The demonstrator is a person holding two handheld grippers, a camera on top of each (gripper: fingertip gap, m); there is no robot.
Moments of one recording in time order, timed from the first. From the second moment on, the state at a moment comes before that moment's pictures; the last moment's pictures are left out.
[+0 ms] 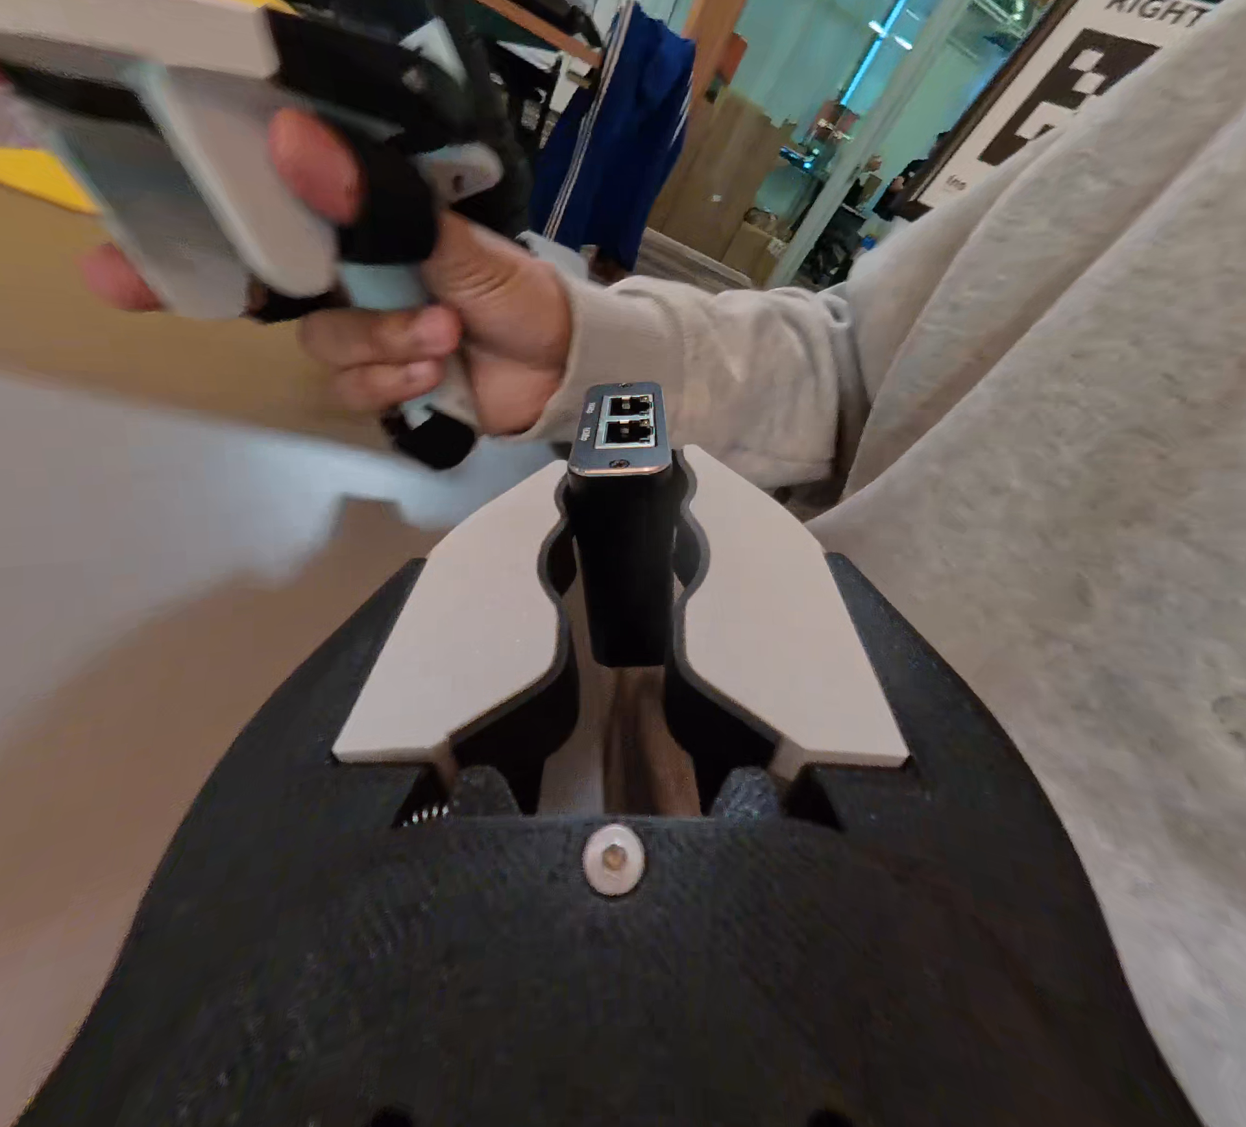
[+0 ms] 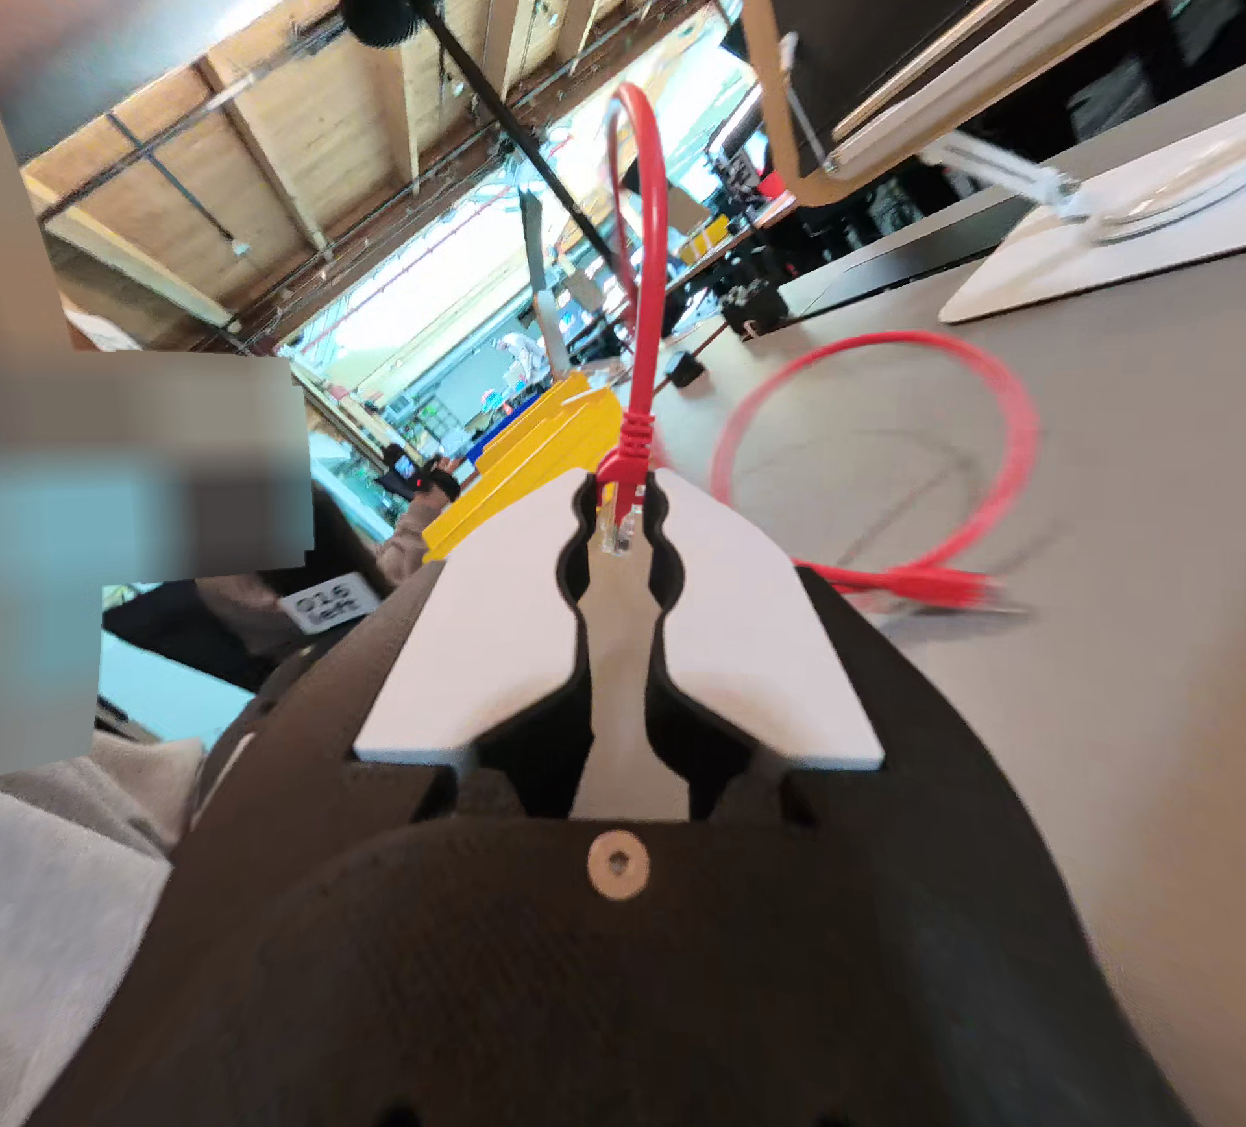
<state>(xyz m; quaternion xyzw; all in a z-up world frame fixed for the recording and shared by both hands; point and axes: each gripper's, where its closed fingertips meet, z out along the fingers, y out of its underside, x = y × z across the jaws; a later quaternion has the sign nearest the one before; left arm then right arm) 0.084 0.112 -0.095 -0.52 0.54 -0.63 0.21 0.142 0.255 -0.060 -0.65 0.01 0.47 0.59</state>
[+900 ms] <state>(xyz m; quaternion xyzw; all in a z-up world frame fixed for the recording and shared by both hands) 0.044 0.244 -0.082 -0.58 0.22 -0.76 0.19 0.139 0.234 -0.070 -0.76 -0.11 0.51 0.40</state>
